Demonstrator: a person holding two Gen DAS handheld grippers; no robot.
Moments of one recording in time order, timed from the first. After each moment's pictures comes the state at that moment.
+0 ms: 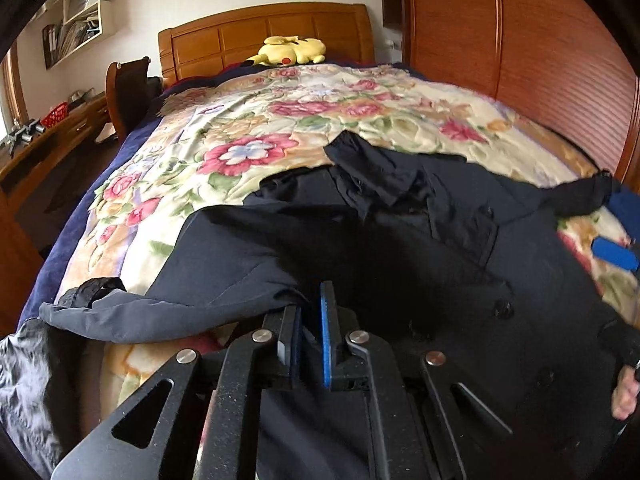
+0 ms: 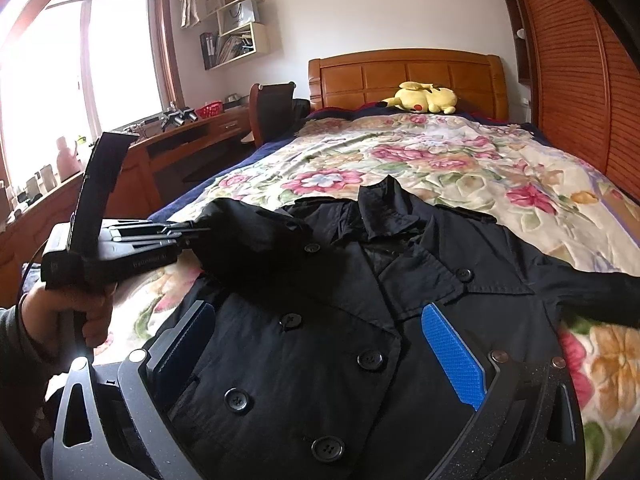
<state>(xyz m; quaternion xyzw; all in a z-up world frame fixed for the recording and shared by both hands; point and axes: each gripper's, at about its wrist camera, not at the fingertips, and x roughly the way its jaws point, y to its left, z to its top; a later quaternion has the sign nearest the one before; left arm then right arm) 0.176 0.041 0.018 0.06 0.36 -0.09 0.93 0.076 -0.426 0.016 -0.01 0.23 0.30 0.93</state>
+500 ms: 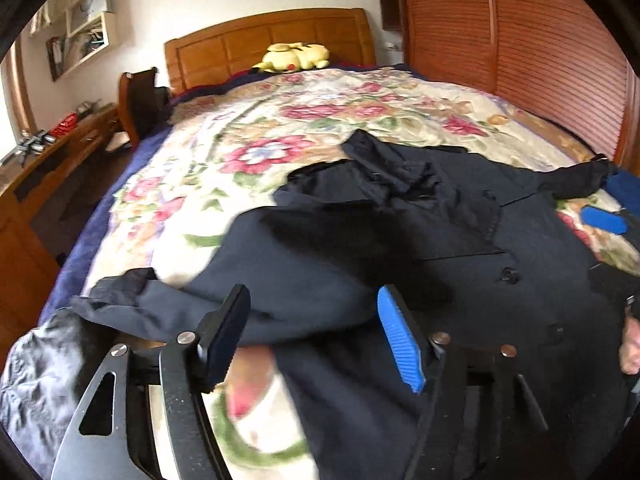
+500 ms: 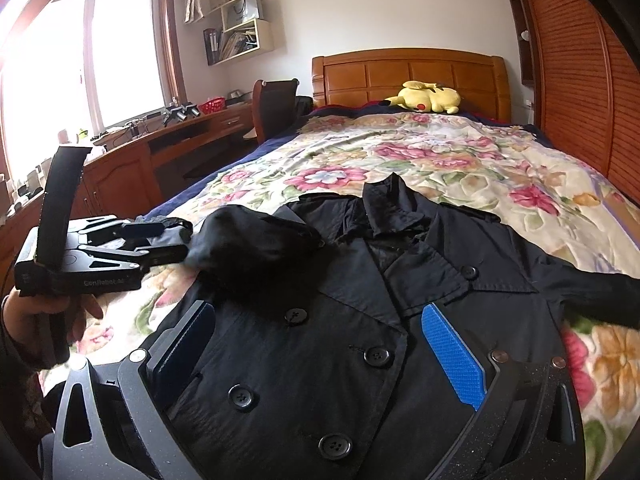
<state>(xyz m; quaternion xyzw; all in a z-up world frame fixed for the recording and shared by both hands) 0.143 0.070 0.025 0.08 0.35 -0.08 0.93 0.076 -0.428 0.018 -0.02 0.23 0.31 0.92</state>
